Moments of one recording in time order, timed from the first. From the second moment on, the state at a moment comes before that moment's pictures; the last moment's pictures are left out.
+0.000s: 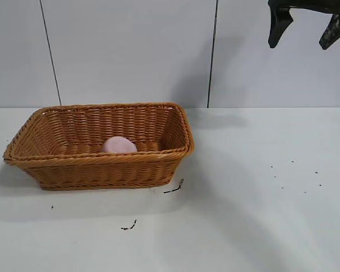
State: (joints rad) left arm -0.02 -0.01 -0.50 -0.04 1.07 0.00; right arm 0.02 2.03 -1.97 0.03 1.21 -0.05
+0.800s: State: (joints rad) left arm -0.02 -0.01 -0.50 -0.04 1.07 0.00; right arm 0.02 1.15 -1.02 0.04 1.21 -0.04
